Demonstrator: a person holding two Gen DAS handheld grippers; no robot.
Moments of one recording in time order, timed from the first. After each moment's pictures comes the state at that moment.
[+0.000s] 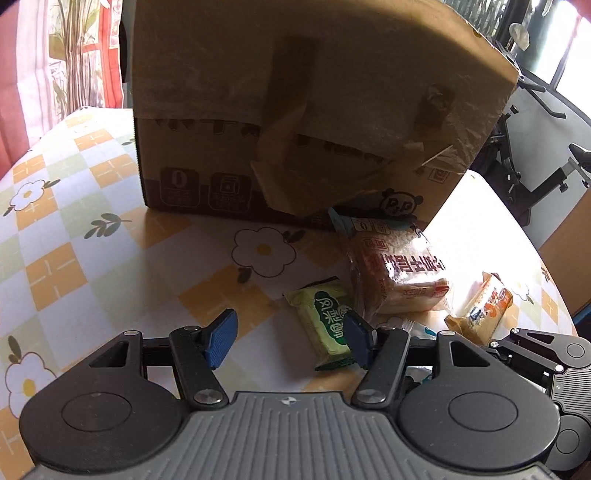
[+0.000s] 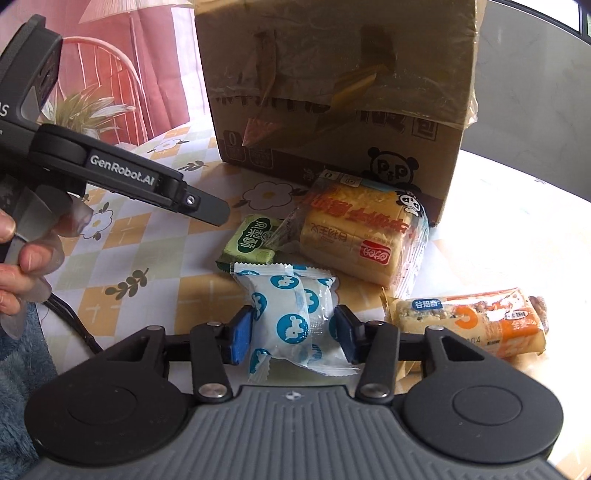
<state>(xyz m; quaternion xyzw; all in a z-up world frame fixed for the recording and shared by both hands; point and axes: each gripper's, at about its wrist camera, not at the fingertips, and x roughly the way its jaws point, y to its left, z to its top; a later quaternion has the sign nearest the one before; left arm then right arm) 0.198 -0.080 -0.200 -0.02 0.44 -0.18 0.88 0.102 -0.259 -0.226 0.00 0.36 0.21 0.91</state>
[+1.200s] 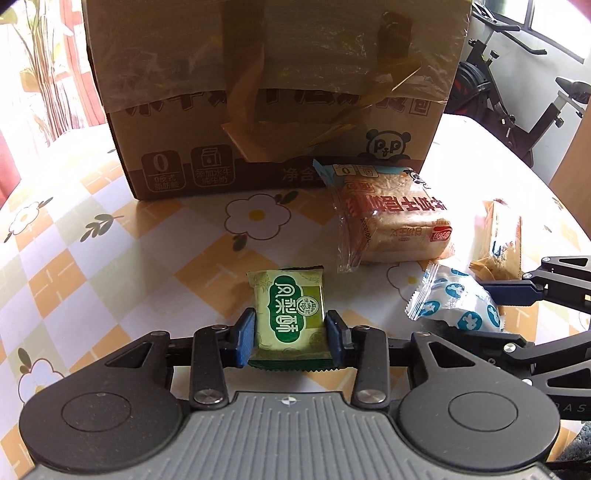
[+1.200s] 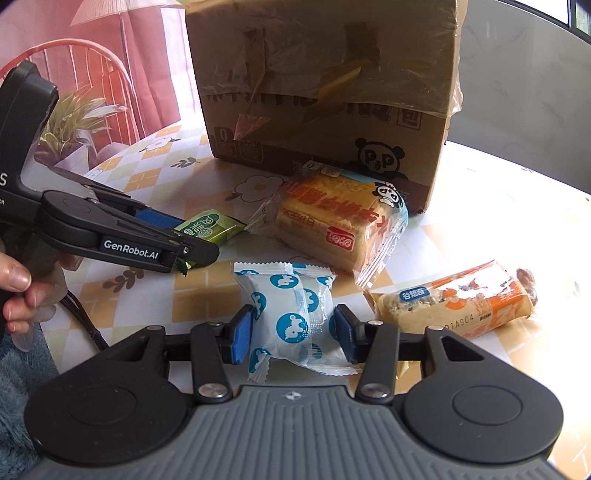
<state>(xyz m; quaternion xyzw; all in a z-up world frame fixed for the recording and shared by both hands) 0.176 -0.085 -0.219 0.07 0.43 -0.19 0.88 0.095 -0.261 -0.228 0.01 0.37 0.20 0.91</state>
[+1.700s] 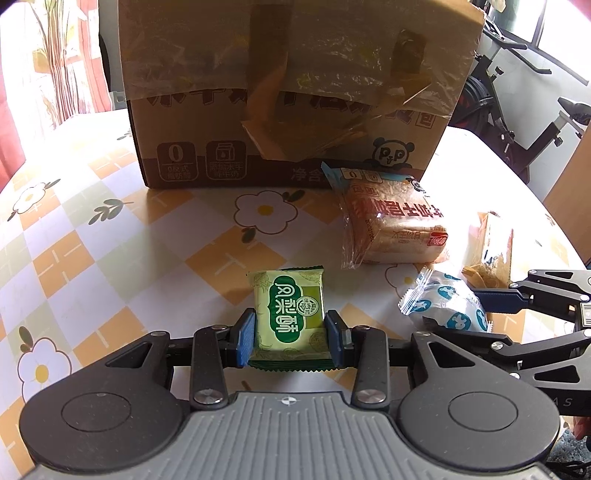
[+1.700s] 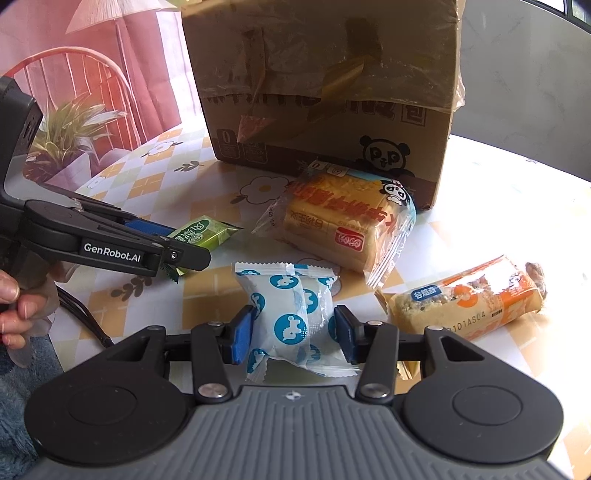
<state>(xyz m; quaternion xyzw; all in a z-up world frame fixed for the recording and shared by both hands) 0.168 -0.070 -0.212 0.03 0.43 -0.19 0.88 0.097 -0.260 -0.226 0.03 0.37 0.20 0.91</state>
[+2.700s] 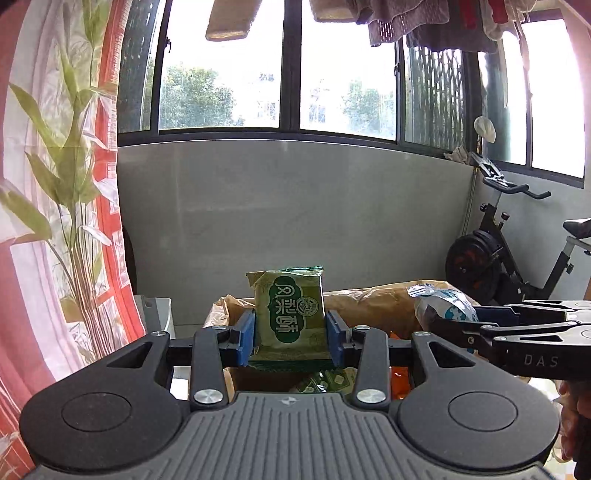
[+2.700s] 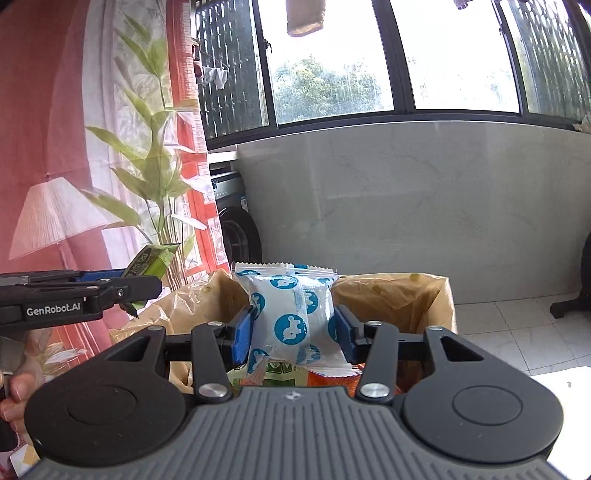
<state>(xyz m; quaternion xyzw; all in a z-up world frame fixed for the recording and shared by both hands) 0.304 -0.070 -0.007 0.05 0.17 -0.16 0.97 0.259 -0.276 -0.040 0.10 0.17 0.13 0.97</state>
